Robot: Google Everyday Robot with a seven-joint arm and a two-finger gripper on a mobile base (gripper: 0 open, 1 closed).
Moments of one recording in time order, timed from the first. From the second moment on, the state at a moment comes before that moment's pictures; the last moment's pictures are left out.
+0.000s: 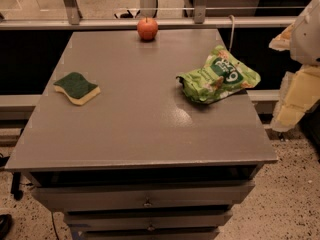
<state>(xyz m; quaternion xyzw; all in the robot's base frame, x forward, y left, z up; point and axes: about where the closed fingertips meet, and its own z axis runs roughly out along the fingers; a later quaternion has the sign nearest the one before) 0.438 -0.217 0.976 -0.60 0.78 -0.03 0.16</state>
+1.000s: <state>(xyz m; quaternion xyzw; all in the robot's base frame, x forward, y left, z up) 0.476 -0.205 0.935 -0.62 0.76 0.00 0.20</state>
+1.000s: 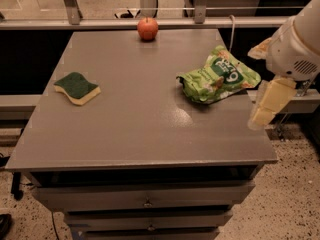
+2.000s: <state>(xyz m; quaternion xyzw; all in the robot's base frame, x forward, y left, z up) 0.565 -0.163 0.862 -0.65 0.71 0.04 0.28</state>
